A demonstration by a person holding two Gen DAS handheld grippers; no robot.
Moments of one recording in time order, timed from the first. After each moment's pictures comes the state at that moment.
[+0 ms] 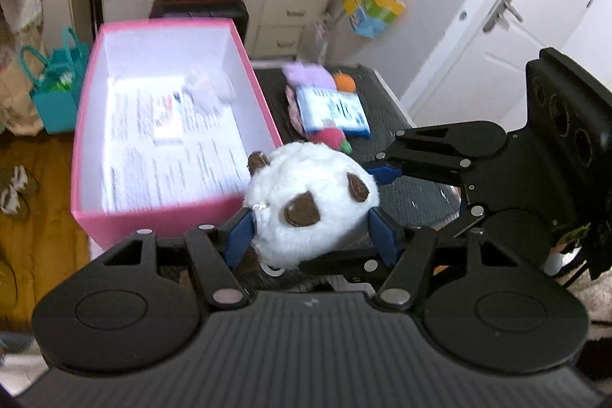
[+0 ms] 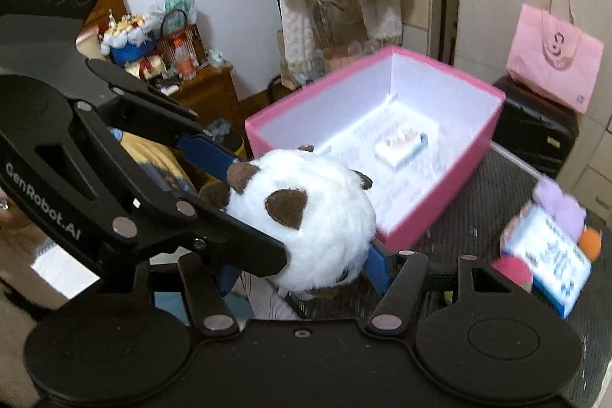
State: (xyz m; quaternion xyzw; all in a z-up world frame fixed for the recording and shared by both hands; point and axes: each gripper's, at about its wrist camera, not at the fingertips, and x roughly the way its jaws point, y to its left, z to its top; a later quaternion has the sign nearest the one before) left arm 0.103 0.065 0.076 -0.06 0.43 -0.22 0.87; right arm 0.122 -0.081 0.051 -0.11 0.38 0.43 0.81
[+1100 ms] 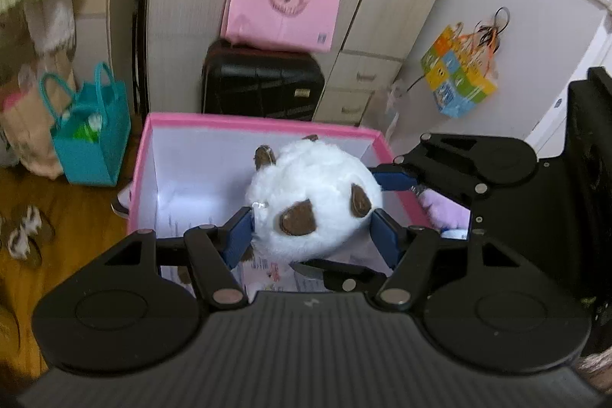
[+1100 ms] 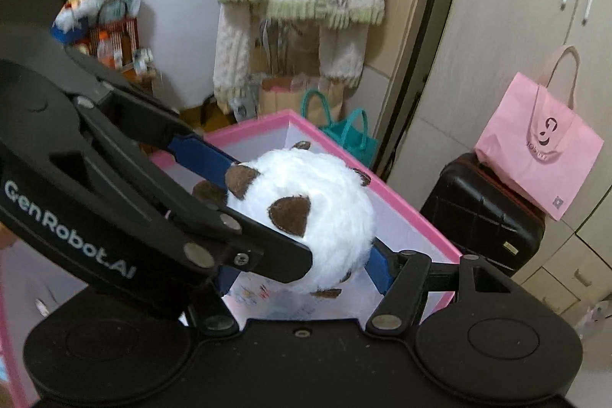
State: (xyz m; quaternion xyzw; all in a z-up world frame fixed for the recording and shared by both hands) left arm 0.315 0.134 0.002 -0.10 0.39 -0.16 0.90; right arm 0.324 0.007 -0.005 -0.24 0.31 0.38 0.84
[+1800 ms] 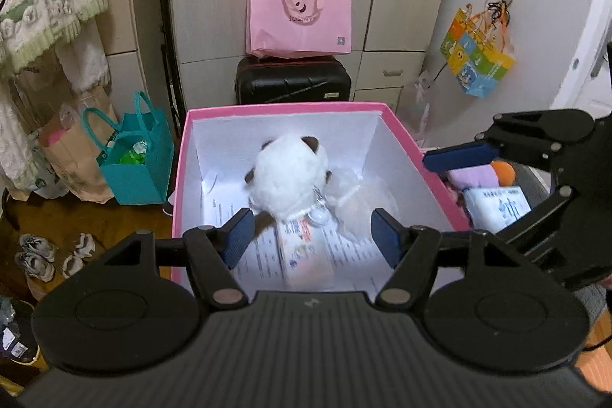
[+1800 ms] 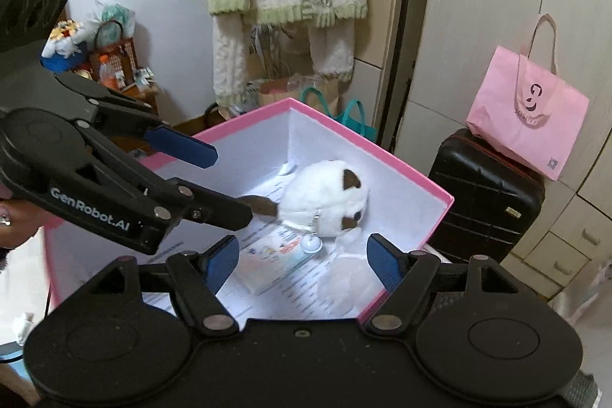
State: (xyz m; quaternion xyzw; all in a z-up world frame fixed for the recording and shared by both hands) left arm 0.250 0.120 0.020 -0.01 0.36 -0.11 0.93; right arm 0.277 -0.050 0.017 -0.15 0.32 0.38 0.85
